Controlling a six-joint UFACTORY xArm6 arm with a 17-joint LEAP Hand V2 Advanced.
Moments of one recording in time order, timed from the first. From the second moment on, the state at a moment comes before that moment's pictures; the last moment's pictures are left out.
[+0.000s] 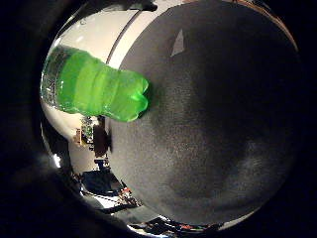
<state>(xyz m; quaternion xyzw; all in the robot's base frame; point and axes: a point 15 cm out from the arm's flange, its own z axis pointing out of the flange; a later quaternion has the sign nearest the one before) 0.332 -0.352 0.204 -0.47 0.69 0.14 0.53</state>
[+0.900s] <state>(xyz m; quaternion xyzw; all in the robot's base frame) 0.347 -0.324 0.194 -0.51 0.67 0.17 0.51</state>
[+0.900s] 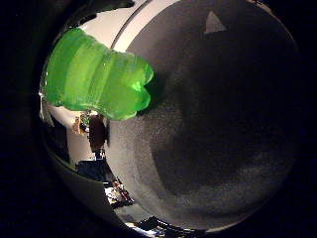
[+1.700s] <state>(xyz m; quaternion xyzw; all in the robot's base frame) 0.351 -0.299 0.216 -0.54 0.64 0.19 0.52</state>
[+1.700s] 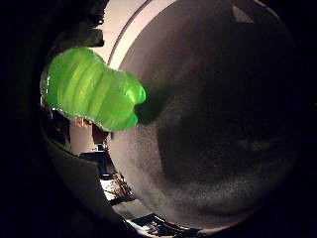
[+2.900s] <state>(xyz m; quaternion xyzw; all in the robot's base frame) 0.347 -0.072 0.399 -0.82 0.53 0.04 0.23</state>
